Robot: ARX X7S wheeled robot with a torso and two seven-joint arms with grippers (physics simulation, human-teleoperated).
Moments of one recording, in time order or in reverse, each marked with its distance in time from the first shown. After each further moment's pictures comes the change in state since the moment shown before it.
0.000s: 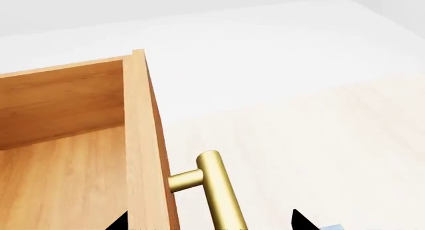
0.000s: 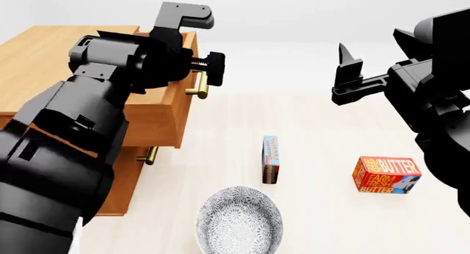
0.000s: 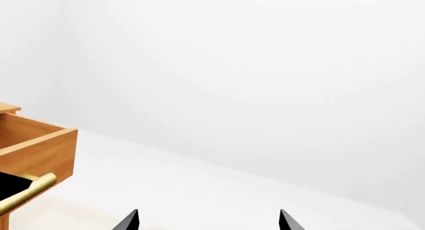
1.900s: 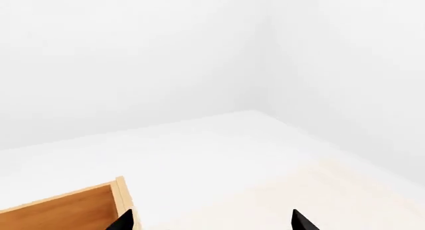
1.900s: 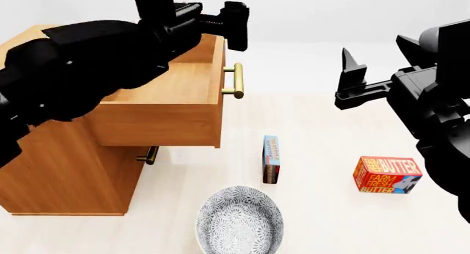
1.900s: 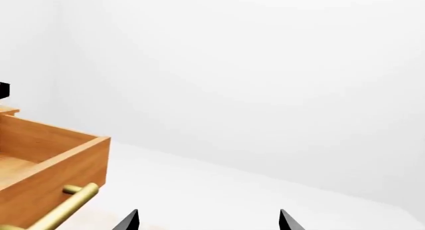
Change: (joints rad) left arm -0.114 -0.461 0.675 0.988 -0.905 0.574 -0.365; right arm -0.060 0.016 0.020 0.003 0.012 -0.063 0.005
